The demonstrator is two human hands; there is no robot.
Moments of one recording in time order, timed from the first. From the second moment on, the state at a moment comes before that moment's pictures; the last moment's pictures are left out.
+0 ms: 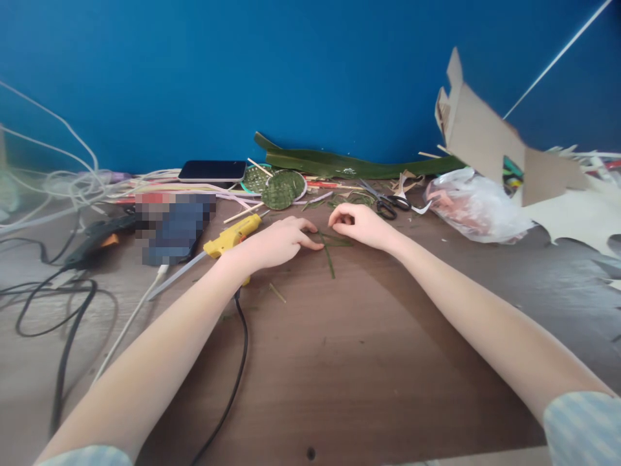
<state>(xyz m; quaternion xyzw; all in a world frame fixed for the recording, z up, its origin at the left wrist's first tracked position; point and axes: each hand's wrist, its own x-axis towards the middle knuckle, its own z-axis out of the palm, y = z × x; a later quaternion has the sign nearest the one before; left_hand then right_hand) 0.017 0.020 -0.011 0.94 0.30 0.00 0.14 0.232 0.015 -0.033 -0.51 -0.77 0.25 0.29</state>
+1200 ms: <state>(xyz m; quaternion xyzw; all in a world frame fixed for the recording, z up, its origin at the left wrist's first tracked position) 0.025 0.014 -0.002 0.92 0.32 0.05 0.21 0.238 0.015 -0.027 -0.42 -0.83 0.30 0.21</state>
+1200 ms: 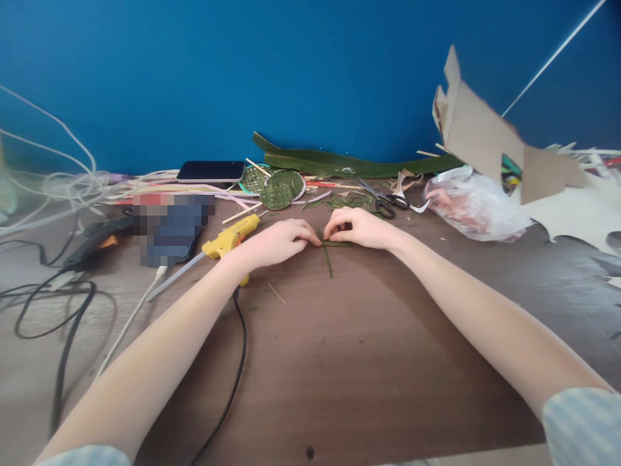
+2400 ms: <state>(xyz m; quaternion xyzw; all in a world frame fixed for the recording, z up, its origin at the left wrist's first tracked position) 0.031 0.009 -0.007 0.91 0.35 0.06 0.20 0.241 0.018 -0.023 -0.42 -0.82 0.35 0.17</state>
